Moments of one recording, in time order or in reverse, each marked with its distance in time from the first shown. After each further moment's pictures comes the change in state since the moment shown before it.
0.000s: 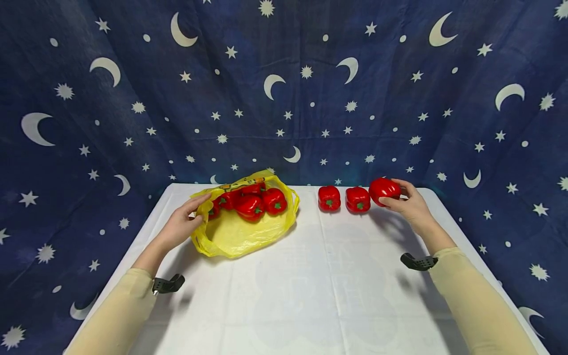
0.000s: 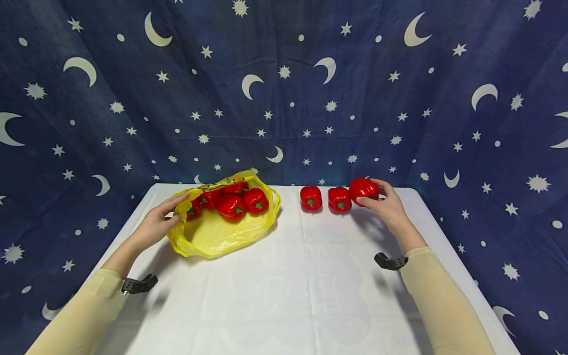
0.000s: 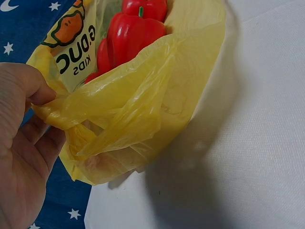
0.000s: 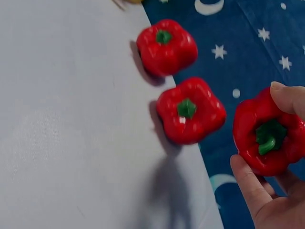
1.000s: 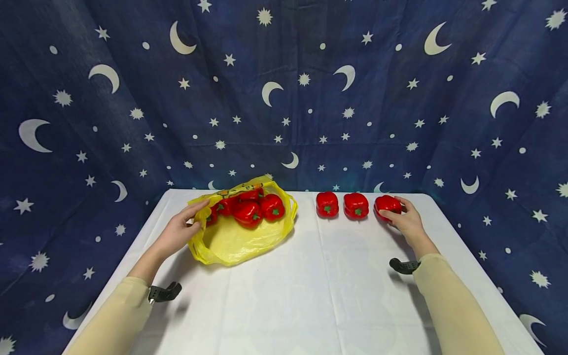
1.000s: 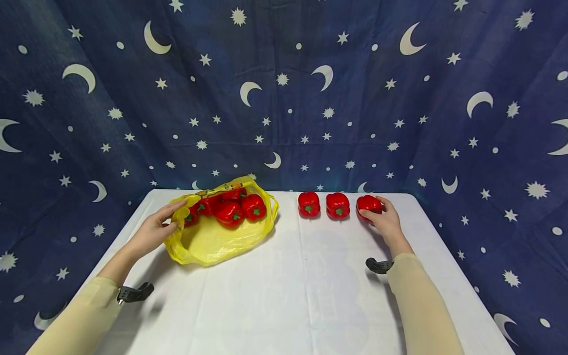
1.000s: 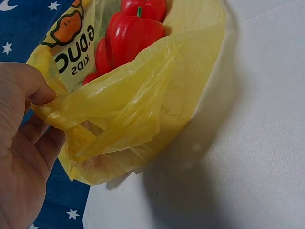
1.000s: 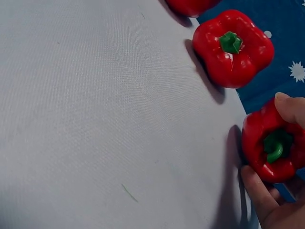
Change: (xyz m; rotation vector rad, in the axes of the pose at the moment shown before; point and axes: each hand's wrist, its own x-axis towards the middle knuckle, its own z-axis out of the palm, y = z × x) left_hand 0.004 -0.023 0.005 0.000 0.016 0.019; right_hand 0.019 0.061 0.003 -0.036 0.164 0.152
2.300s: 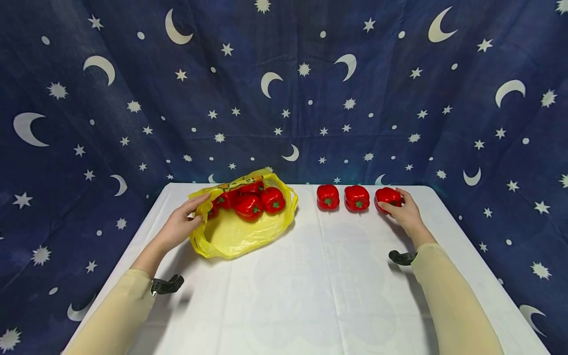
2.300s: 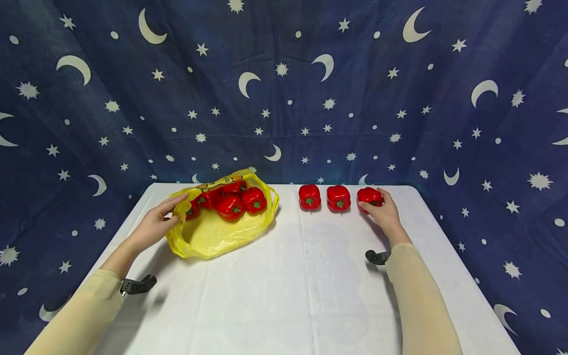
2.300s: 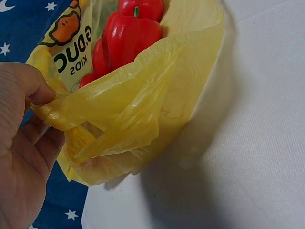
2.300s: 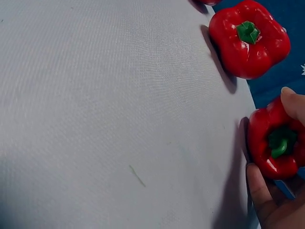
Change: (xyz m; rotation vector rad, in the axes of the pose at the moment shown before) left_hand 0.003 0.003 0.002 0.001 -0.007 -0.018; right_hand 0.008 -0.001 0.002 -0.125 -0.021 0.028
